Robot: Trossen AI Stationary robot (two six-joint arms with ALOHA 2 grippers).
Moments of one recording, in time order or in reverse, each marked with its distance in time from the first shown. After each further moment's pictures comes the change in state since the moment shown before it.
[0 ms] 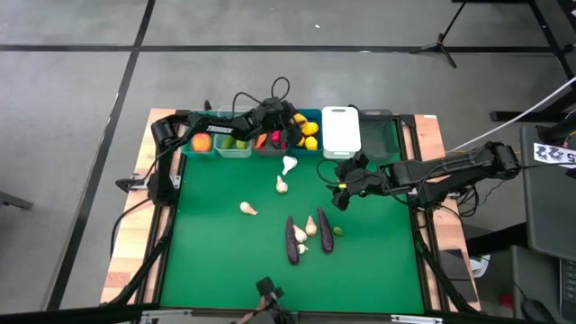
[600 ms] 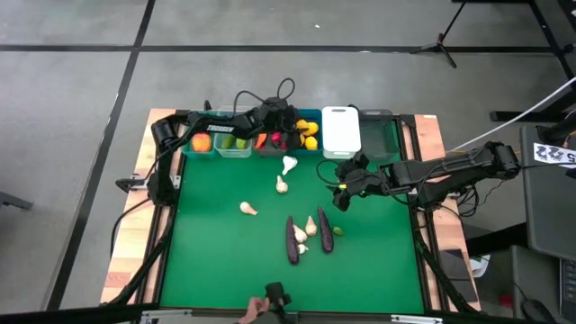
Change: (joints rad) left arm -0.009 -0.001 0.039 -0.089 0.156 0.146; right arm 0.000 0.000 0.000 -0.016 -0.016 0.003
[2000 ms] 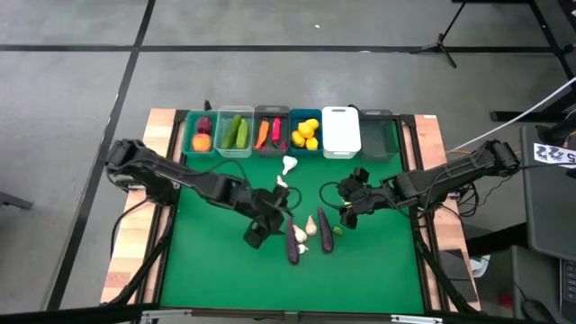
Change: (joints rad) left arm -0.792 -0.400 -0.034 -0.647 -0.114 0.160; right arm 0.160 0.000 0.000 -0.041 -0.036 0.027
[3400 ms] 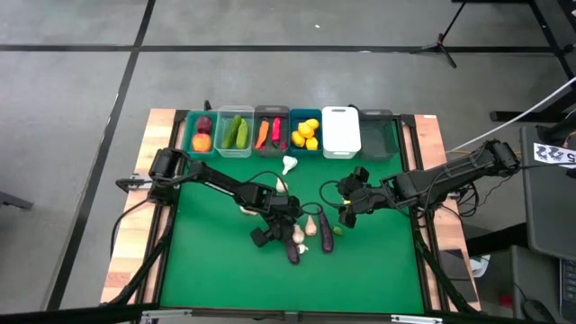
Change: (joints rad) left arm 0.116 0.391 0.000 0.084 0.342 0.318; right arm -0.003 0.000 0.000 0.014 0.022 0.026
